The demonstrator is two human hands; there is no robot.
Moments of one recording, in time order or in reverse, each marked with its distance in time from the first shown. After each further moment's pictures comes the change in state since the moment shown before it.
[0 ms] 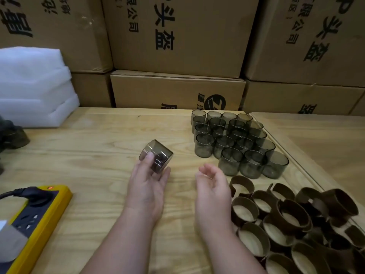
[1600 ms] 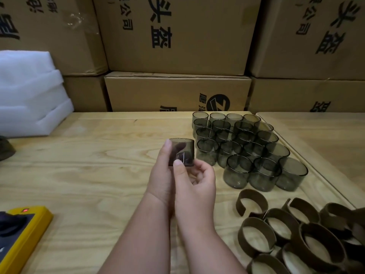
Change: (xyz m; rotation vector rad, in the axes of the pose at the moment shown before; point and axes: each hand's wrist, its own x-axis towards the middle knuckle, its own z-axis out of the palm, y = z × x) left_hand 0.037 -0.020 0.046 0.160 -0.144 -0.278; right_hand 0.031 -0.002 0.050 0.267 -0.016 0.049
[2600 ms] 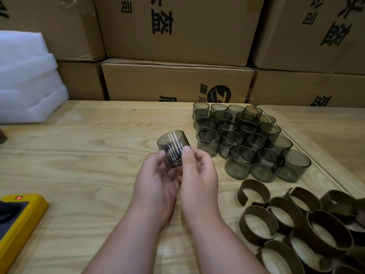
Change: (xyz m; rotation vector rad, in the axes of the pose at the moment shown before) left_hand -0.028 -0.004 -0.015 -0.161 0.057 0.084; right_hand 0.006 0.006 -0.005 -0.112 -0.081 -0.038
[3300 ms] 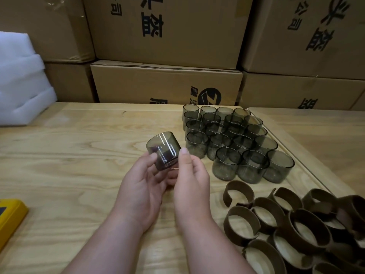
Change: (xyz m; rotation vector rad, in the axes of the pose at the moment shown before) left_hand -0.001 0.001 -0.004 0.083 -0.019 0.042; right_hand 0.005 0.000 -0.009 0.019 0.019 0.038
